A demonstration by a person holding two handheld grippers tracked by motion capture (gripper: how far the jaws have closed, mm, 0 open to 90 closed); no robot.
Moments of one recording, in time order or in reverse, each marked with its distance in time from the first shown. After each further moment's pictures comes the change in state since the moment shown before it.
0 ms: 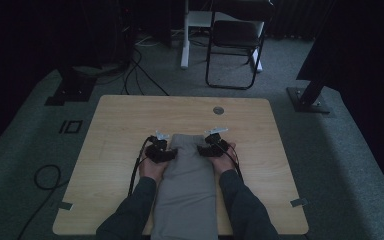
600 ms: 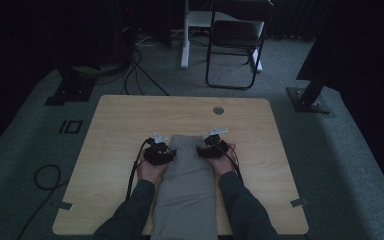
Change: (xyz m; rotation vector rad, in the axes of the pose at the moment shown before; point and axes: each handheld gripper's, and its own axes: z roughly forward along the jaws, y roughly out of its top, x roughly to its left) left arm -0.003 -0.006 -0.012 -0.023 -0.024 0.008; right arm 0.006 -0.001 -0.006 -0.011 -0.011 -0.011
